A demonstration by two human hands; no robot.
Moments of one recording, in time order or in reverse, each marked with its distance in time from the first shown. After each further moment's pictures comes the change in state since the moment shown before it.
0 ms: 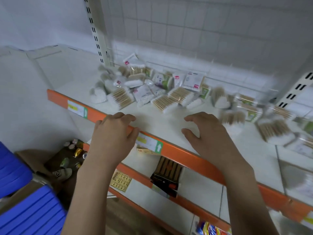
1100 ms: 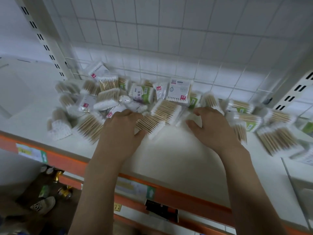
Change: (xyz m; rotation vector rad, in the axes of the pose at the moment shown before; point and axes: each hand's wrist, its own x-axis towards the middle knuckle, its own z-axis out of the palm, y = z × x) left_hand 0.130 0.020 0.047 -0.106 -0.133 0.227; right_hand 0.096 0.067 0.012 -0.066 0.030 0.309
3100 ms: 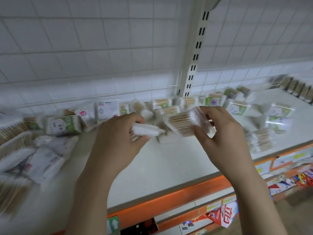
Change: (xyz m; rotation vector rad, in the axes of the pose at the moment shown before) left_hand 0.023 0.094 0.012 -0.420 -0.079 0.526; right_hand -0.130 0.015 -0.073 0.064 0.637 0.250
